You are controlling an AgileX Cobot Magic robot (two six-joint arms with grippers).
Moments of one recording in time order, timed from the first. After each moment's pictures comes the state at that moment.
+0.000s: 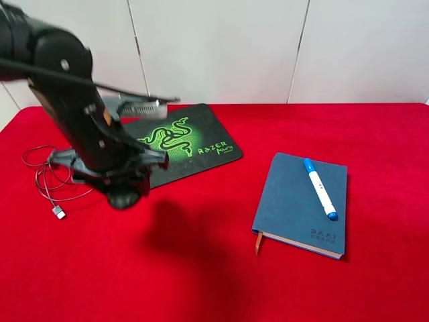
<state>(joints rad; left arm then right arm) -0.60 1.63 -1.01 0.03 0.74 -0.53 0.08 0.00 -0.49 0.05 1.02 0.01</state>
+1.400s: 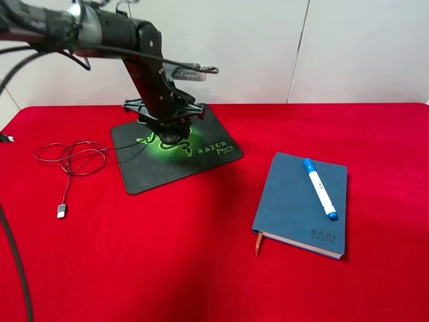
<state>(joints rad) -0.48 2.22 -1.69 0.04 0.69 -0.26 0.08 0.00 -0.49 0.05 1.02 0.01</state>
